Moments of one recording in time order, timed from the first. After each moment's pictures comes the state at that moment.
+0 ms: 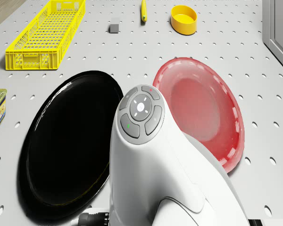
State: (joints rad) arm -1.15 -1.42 1.35 -2.87 -1.82 1.48 1.67
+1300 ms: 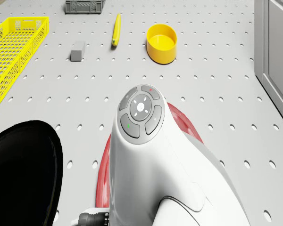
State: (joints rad) arm -1.16 -1.47 1.36 -2.87 -1.80 1.53 1.68
